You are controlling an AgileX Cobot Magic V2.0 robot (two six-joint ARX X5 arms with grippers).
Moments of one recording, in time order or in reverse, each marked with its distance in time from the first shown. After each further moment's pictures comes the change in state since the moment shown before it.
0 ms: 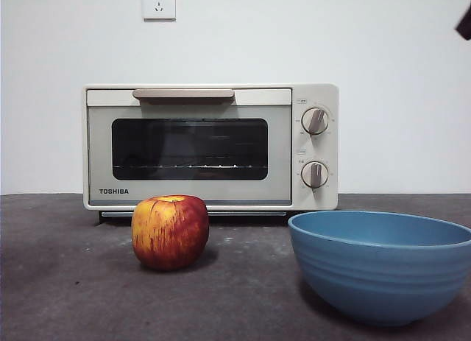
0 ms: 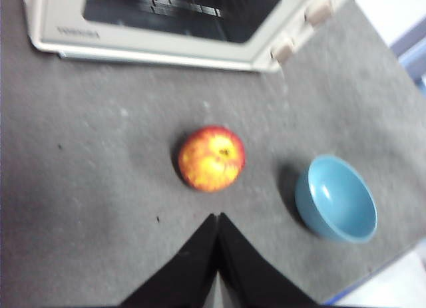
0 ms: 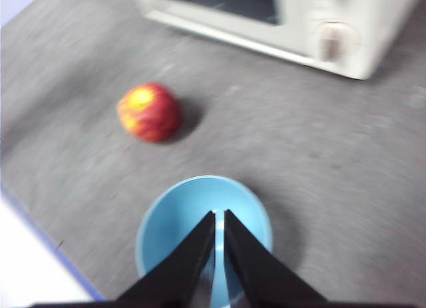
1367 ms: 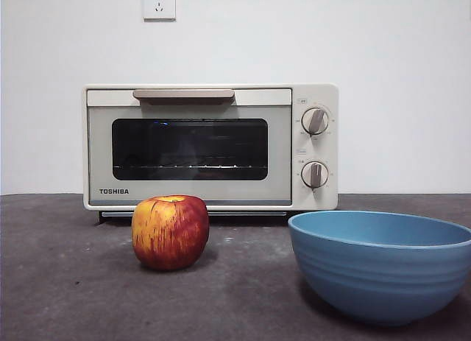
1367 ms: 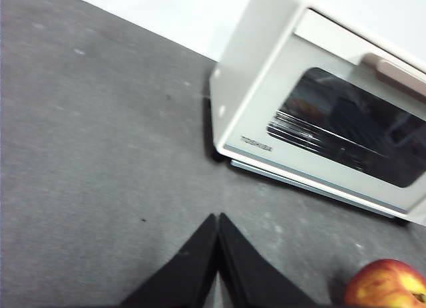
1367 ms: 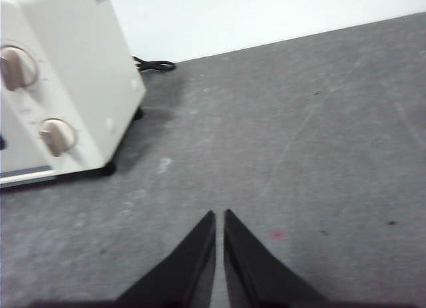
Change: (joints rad) left arm 0.134 -0.511 -0.676 0.642 -0.338 -0.229; right arm -0.332 -0.661 -0.743 0.585 0.334 0.239
